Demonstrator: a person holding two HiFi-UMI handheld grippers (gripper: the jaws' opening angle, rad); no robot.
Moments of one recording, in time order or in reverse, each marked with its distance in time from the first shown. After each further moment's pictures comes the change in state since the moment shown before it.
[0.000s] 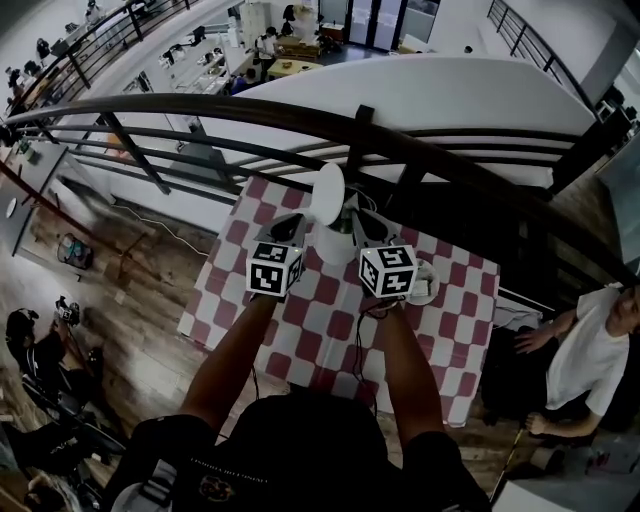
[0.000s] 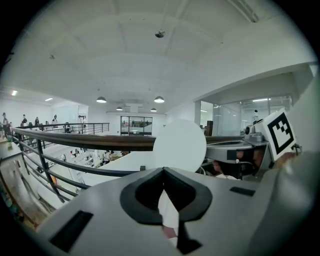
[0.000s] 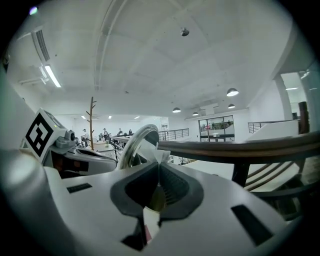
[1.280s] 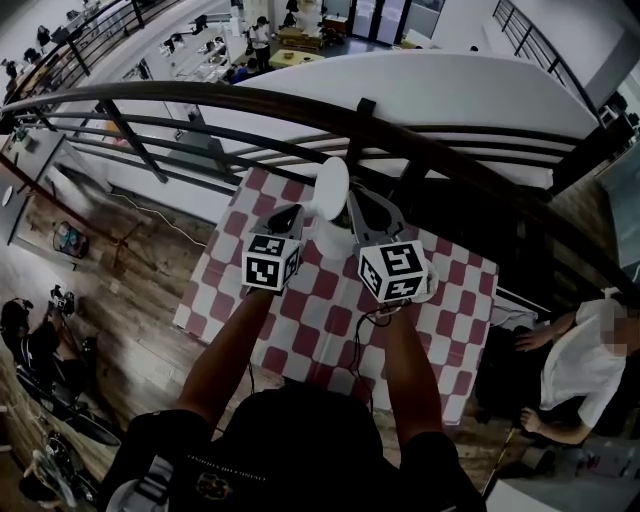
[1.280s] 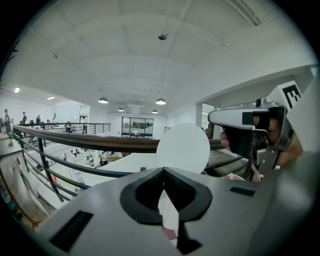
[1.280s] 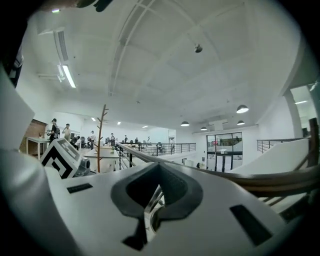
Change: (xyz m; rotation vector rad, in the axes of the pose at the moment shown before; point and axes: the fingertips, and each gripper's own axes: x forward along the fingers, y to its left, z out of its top) left arm -0.002 0.007 0.006 -0.024 -0.024 0.003; right arm -0.019 0.037 0.082 -0.125 -0.158 0.059
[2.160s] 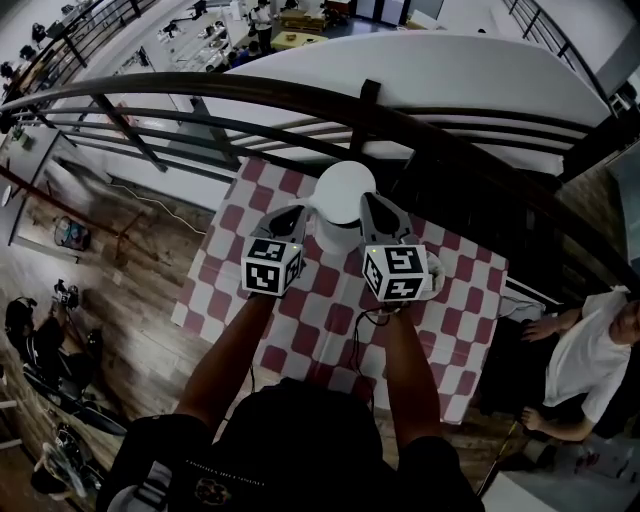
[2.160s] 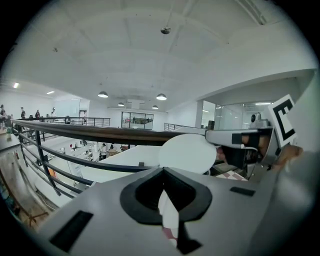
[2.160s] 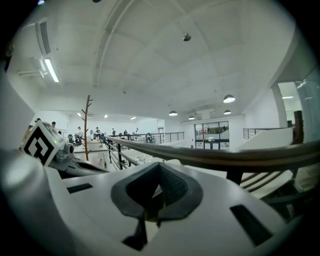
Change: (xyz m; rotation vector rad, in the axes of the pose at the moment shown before) left arm 0.024 -0.010 -0.025 -0.027 0.047 -0.008; right arm 0.002 -0.046 -0.073 0.074 0.132 -0.120
